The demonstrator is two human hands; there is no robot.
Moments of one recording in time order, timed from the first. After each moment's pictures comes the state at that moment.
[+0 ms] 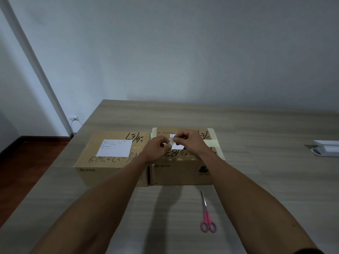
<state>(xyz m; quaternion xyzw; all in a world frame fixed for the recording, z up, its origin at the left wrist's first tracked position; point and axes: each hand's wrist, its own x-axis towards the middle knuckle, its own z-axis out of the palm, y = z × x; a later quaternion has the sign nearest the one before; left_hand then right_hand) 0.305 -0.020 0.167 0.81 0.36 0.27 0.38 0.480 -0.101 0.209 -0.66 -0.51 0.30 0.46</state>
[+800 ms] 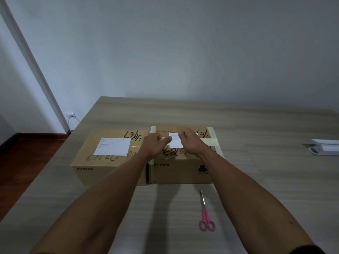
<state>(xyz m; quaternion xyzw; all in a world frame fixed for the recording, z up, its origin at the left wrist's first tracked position) 0.313 -0.012 0.176 0.76 0.45 0.26 0.38 0.477 -0.093 0.213 -0.74 -0.54 0.25 0.32</state>
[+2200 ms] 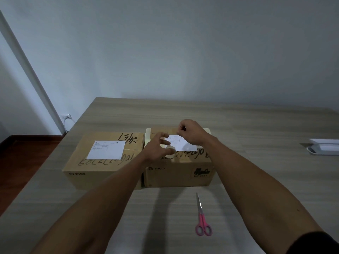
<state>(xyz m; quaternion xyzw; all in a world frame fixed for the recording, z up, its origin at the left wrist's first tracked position) 0.331 -0.021 0.180 0.72 0.39 0.21 0.53 0.528 -0.063 0.235 -0.72 -0.62 0.17 0.26</state>
